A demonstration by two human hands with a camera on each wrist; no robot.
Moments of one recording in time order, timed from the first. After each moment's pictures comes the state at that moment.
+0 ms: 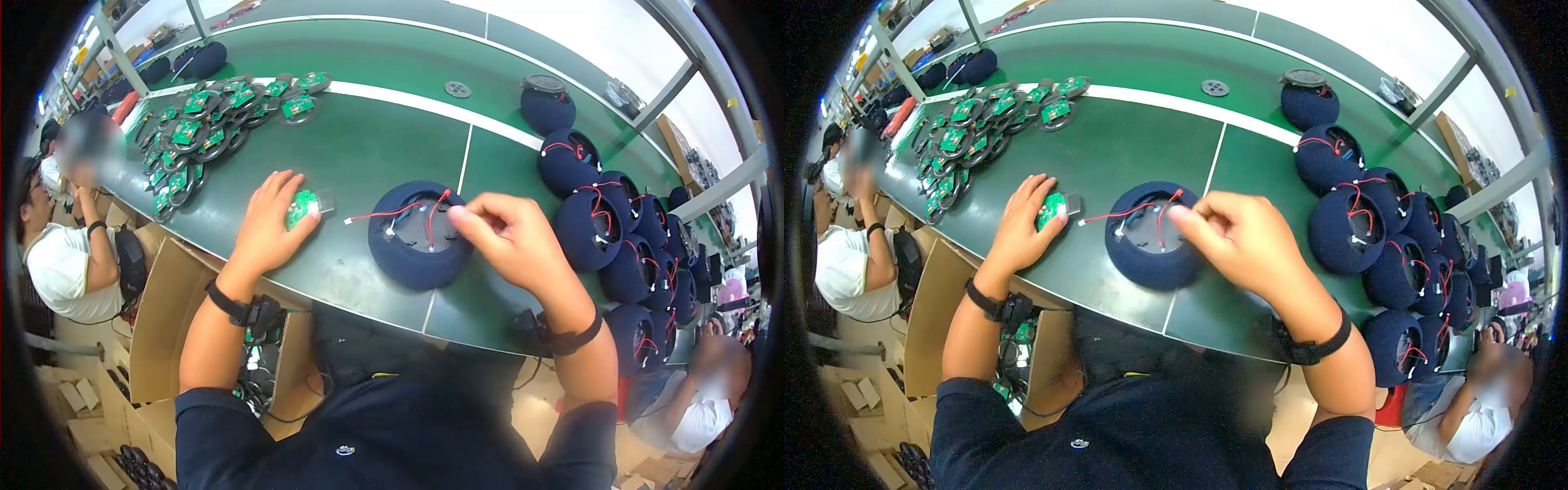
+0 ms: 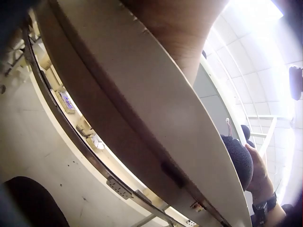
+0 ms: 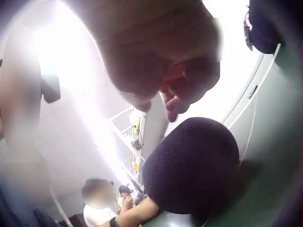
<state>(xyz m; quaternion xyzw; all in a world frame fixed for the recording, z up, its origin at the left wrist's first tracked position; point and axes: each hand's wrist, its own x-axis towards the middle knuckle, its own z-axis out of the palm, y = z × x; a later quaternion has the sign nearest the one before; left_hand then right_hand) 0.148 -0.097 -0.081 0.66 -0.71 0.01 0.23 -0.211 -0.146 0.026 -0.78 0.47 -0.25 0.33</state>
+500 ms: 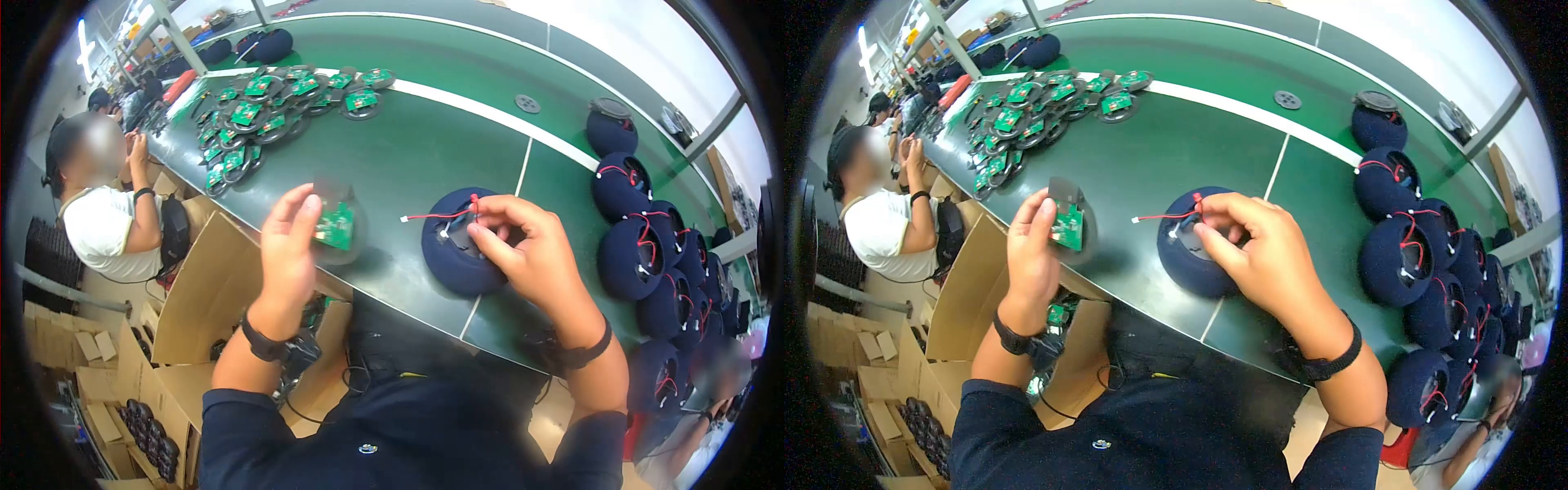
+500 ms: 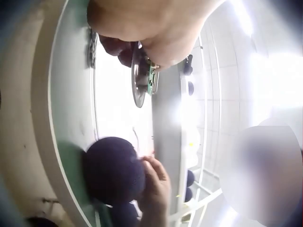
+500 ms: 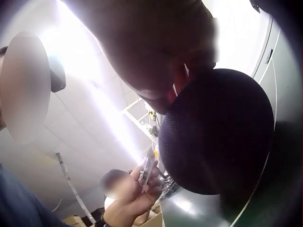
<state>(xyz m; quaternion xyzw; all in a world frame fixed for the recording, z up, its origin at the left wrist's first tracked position) 0.109 -0.043 -0.045 0.48 -0.33 -0.36 0.73 -0.179 -0.150 0.005 -0.80 0.32 -0.35 0.36</state>
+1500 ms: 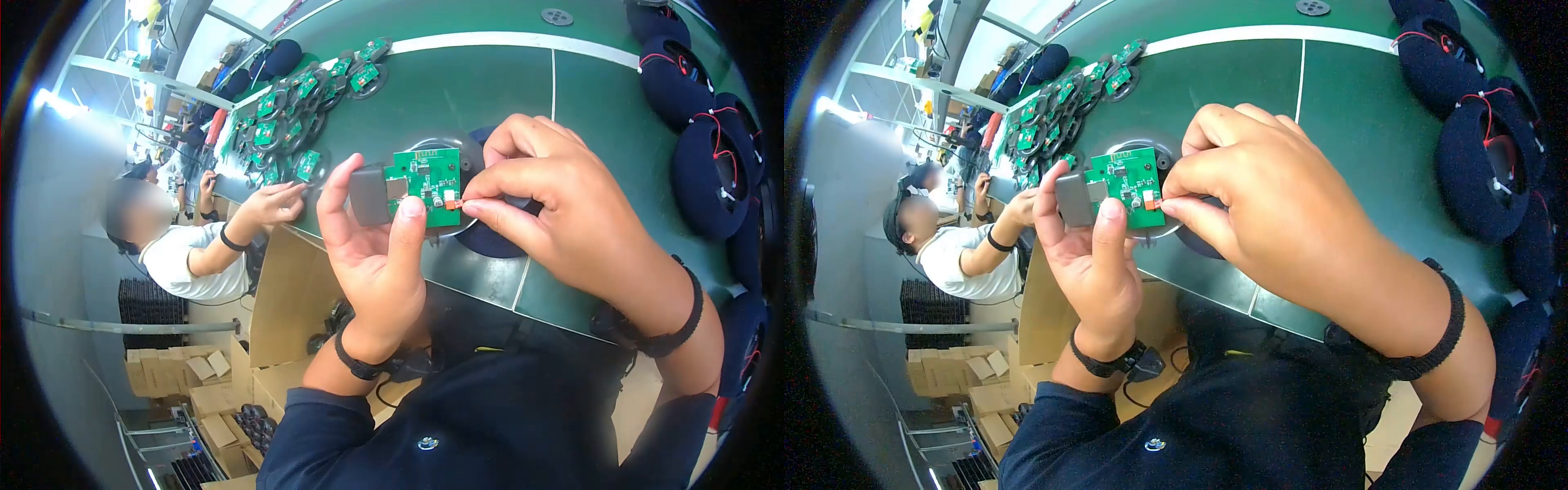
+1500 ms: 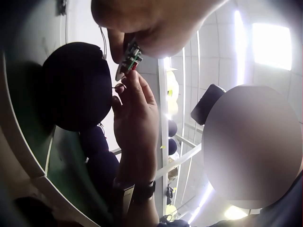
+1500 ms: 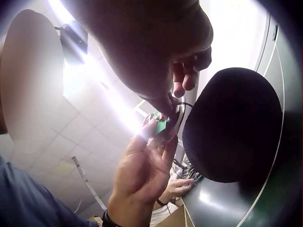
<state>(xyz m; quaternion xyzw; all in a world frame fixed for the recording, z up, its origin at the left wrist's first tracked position) -0.010 -0.052 -0.015 0.46 -0.48 -0.25 0.71 -0.191 -0.143 0.004 -0.84 0.22 -0.41 0.28</state>
